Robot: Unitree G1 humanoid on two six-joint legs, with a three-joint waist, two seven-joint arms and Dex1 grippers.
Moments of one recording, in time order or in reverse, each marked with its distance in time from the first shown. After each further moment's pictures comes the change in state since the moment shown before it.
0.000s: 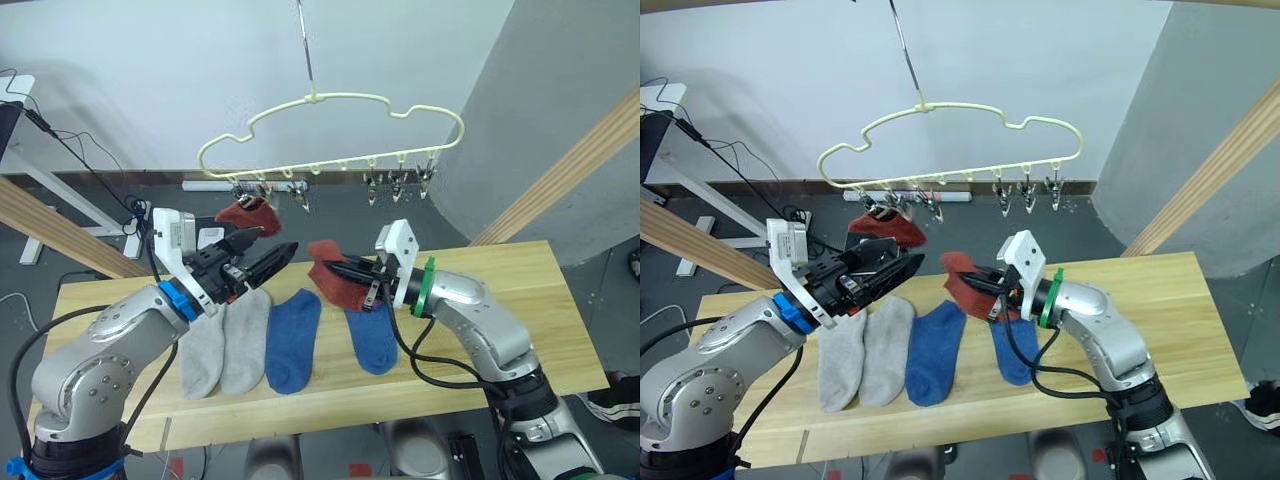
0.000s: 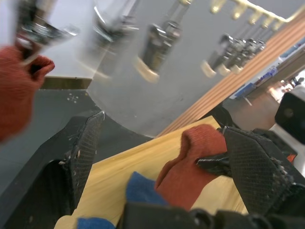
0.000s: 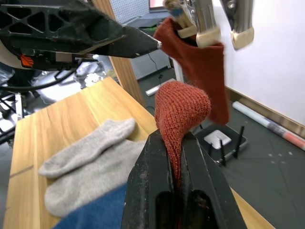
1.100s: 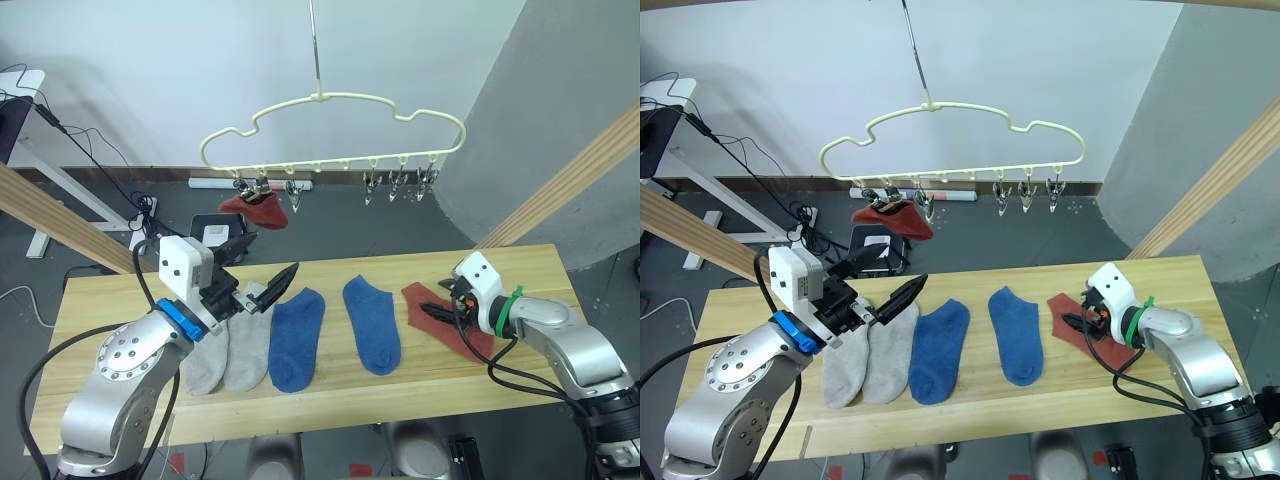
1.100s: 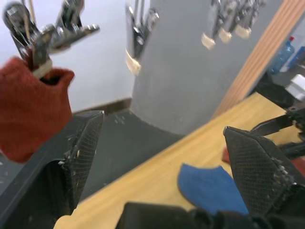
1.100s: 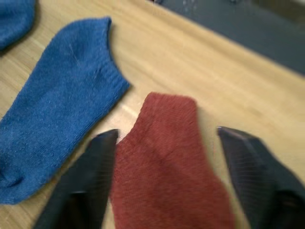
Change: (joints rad) left arm 0.157 -0.076 -0.113 -0.053 0.521 -0.374 -0.126; right arm 0.199 -0.401 -0.144 0.098 -0.089 0.115 -0.040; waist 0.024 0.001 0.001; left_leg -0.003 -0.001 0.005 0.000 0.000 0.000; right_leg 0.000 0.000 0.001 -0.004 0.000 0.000
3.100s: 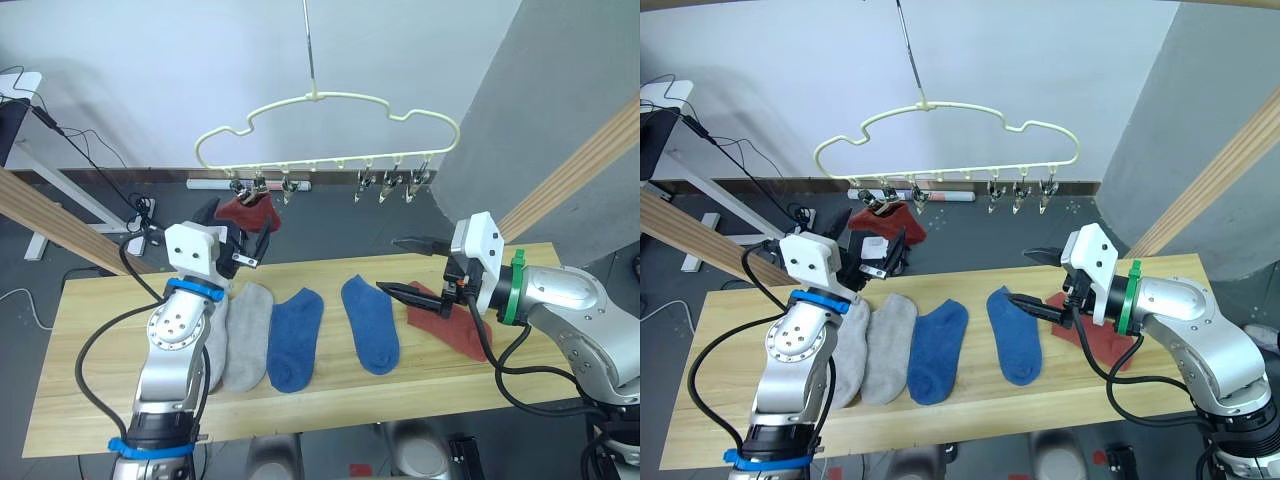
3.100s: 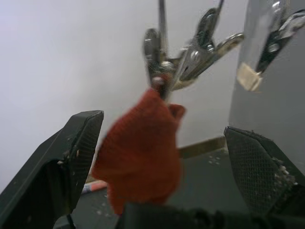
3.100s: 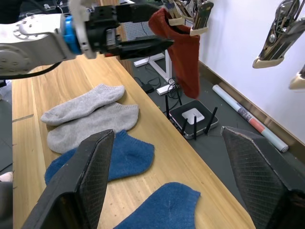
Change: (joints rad) left arm -0.165 -0.198 -0.037 0.400 0.375 -0.426 0.202; right arm -0.108 0.026 -0.074 -0.396 0.272 0.039 0.089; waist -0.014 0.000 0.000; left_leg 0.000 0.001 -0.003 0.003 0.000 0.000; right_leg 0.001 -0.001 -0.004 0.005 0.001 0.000
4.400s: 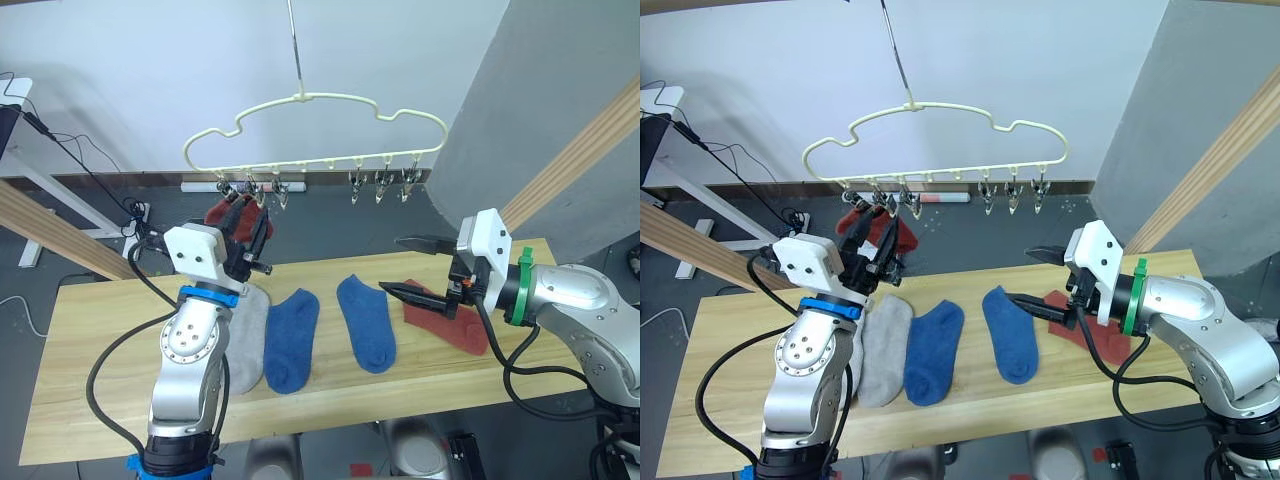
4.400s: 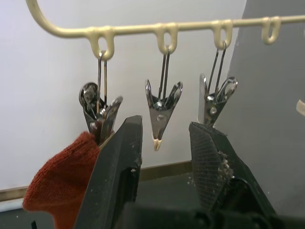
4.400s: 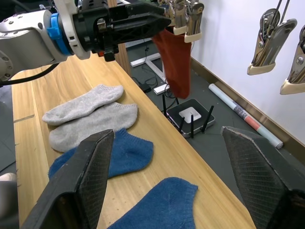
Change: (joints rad) left arm 0.008 -0.119 -0.038 -0.191 0.006 0.132 0.091; right arm -0.004 -0.041 -0.023 -0.040 0.062 0.033 -0.028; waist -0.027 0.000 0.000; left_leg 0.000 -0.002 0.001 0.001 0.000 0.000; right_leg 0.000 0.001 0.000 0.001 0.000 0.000
